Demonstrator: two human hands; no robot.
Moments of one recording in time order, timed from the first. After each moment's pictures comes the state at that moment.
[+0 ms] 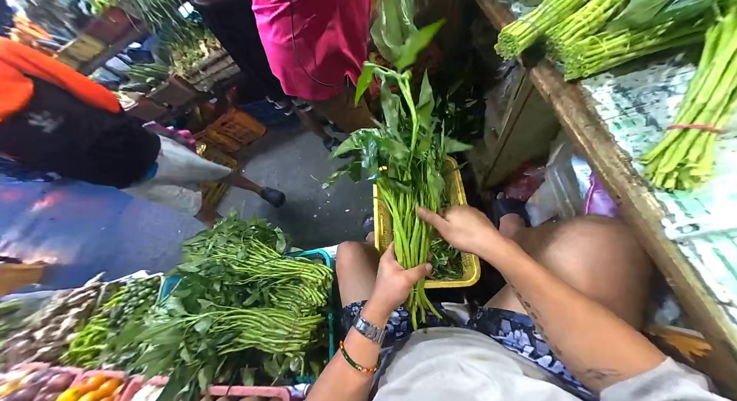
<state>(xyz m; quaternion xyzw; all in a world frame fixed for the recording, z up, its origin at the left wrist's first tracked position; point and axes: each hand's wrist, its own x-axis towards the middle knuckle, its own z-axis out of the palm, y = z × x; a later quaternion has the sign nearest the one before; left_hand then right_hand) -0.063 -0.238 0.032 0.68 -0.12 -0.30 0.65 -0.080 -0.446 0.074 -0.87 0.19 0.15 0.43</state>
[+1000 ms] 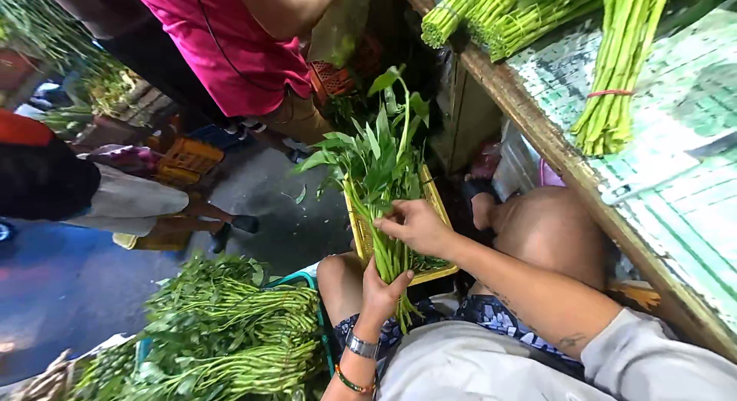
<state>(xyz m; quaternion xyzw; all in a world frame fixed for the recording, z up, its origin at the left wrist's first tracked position) -0.067 -0.237 0.006 0.75 -0.20 -0.24 0.59 -0.080 -0.429 0.060 -0.75 0.12 -0.06 0.65</state>
